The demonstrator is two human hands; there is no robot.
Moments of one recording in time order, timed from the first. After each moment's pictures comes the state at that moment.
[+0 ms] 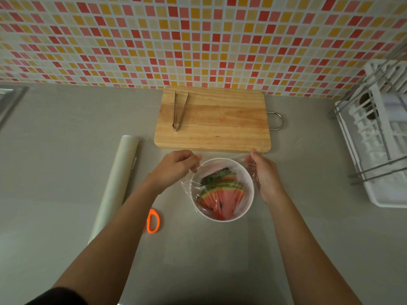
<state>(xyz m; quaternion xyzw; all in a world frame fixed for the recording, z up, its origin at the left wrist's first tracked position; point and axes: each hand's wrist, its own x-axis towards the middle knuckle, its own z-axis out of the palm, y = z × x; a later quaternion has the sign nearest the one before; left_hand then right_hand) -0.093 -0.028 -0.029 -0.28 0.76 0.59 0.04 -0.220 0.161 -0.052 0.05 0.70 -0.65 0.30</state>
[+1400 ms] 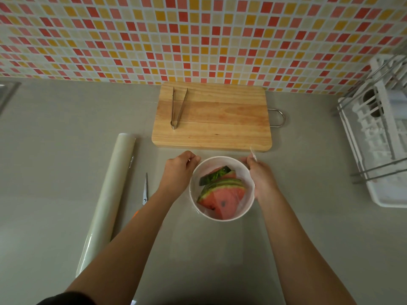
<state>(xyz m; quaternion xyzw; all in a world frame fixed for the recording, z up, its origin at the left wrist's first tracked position) -0.102 -0.009 -0.068 -0.34 0.84 0.42 -0.07 -0.220 0.152 -0.066 0.13 0.74 -0.57 0.34</state>
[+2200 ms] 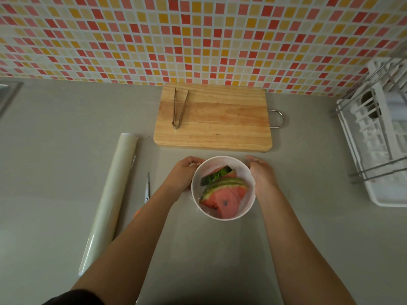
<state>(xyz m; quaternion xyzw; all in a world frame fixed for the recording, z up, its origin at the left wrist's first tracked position) -0.102 -0.003 -0.056 -0.41 0.64 0.64 0.07 -0.230 0.146 -0.073 0.16 0.77 -0.52 0.32</state>
